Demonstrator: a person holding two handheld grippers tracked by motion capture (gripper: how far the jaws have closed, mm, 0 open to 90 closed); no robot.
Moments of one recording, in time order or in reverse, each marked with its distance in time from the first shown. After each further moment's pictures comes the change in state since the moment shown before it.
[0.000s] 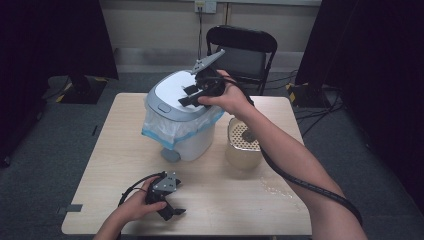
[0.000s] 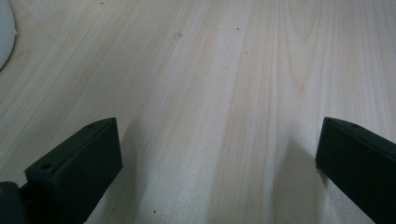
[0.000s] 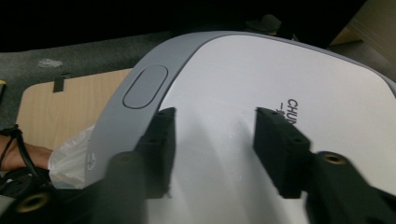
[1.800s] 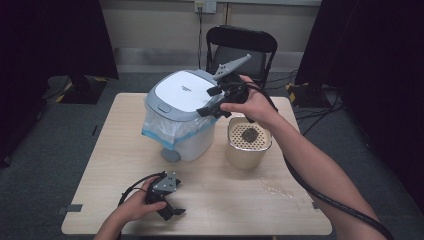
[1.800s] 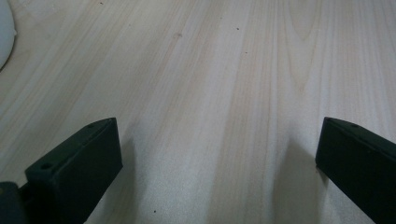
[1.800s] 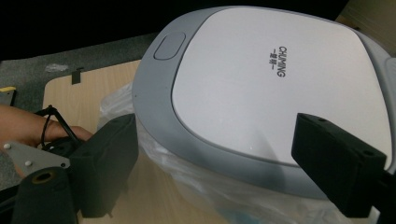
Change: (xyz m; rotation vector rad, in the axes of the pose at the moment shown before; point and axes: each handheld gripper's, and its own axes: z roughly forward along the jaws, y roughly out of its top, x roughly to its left) left arm 0.000 0.000 0.000 -0.005 -0.001 -0.004; right arm 0.013 -0.030 -0.053 -0.008 0.003 0.056
